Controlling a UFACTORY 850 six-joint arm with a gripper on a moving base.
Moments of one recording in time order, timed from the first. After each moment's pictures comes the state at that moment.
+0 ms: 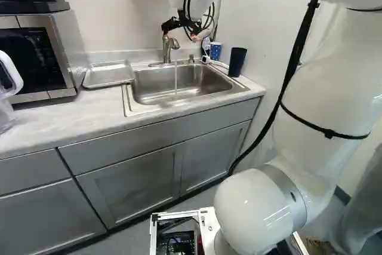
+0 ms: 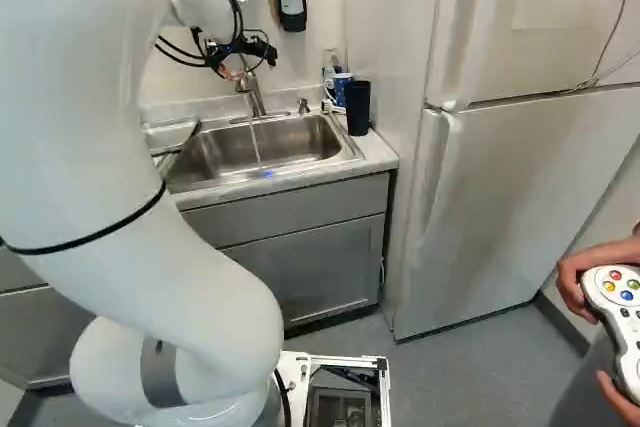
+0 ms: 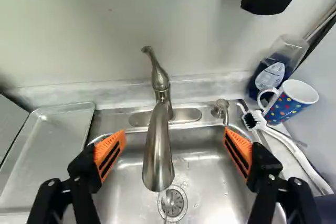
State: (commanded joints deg) arm 12.3 -1.5 -69.1 0.0 -9.7 0.0
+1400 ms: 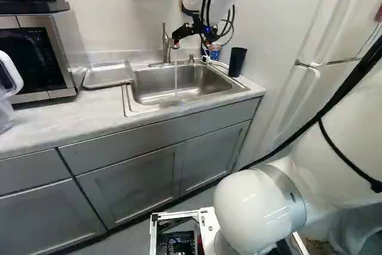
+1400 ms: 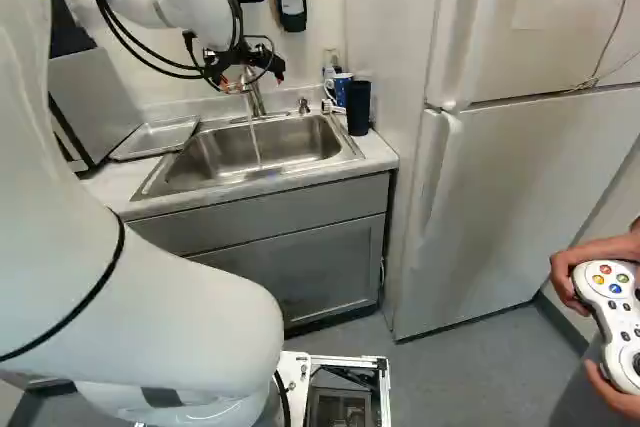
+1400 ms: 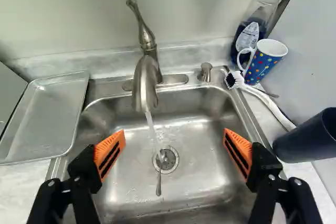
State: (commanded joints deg) arm 9.4 12.5 -55.7 0.0 -14.5 0.0
